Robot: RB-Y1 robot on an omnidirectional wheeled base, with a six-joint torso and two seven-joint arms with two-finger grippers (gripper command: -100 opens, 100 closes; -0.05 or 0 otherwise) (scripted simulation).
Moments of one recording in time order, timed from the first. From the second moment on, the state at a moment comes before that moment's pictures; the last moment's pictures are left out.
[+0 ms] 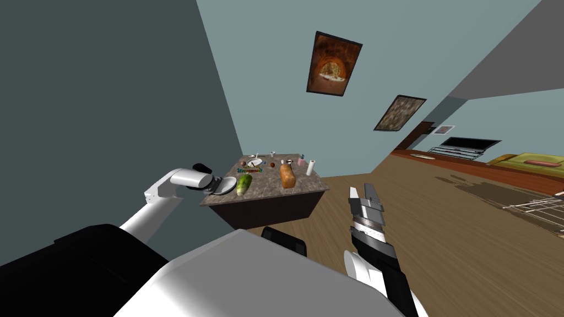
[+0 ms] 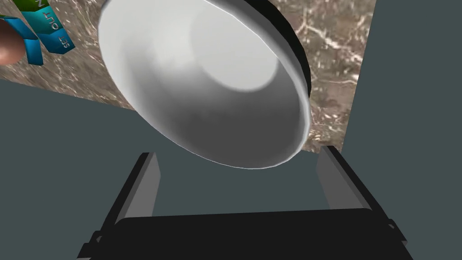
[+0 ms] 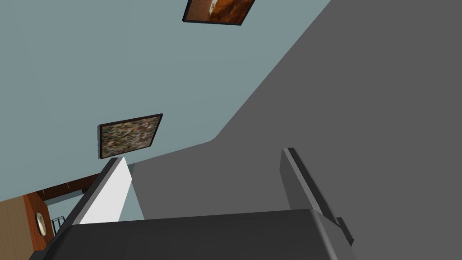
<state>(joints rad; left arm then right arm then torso) 0.29 0.77 0.56 -2.02 0.55 1.56 0.07 0.54 -0.04 -0.02 -2.24 0.00 -0.43 0.08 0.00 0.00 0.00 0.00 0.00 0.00</state>
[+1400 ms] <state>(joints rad) 0.30 0.75 0.53 -1.89 0.56 1.59 0.05 0.54 -0.04 -0.02 -2.24 0.00 -0.43 0.08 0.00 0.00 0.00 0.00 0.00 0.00</state>
